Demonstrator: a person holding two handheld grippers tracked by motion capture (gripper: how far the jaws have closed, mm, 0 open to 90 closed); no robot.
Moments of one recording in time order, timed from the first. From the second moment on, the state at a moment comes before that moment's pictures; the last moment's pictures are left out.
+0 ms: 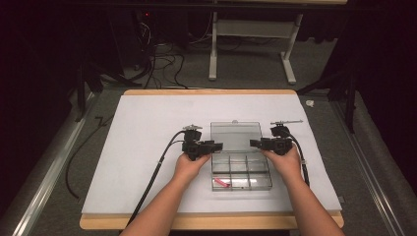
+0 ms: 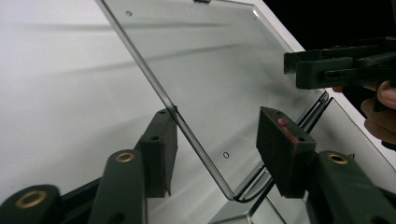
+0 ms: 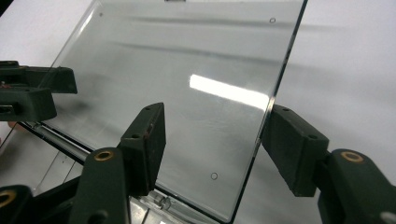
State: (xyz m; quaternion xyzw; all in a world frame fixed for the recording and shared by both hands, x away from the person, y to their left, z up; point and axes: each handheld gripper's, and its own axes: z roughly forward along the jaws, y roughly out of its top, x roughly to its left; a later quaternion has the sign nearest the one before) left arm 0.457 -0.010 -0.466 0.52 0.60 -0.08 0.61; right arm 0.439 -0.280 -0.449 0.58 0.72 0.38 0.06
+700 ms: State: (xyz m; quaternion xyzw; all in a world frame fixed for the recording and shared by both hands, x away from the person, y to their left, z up) left arm 0.439 -0.002 -0.448 0.54 0.55 -0.01 0.64; right arm 0.420 -0.291 -0.430 0.56 0.71 0.41 0.11
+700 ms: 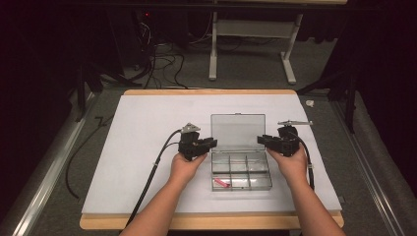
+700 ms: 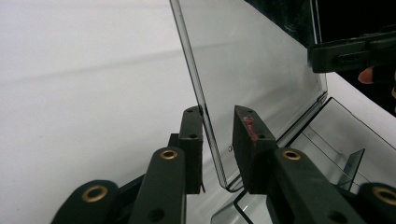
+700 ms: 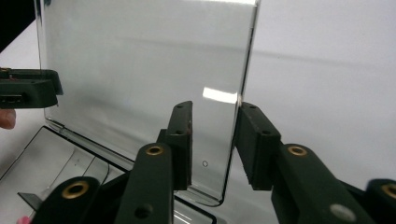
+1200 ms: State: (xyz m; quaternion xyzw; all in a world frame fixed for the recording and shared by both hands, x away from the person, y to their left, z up) left arm 0.425 0.000 -0.444 0.55 0.52 0.02 0.66; right arm 0.403 -0.288 -0.420 0.53 0.73 0.41 0.15
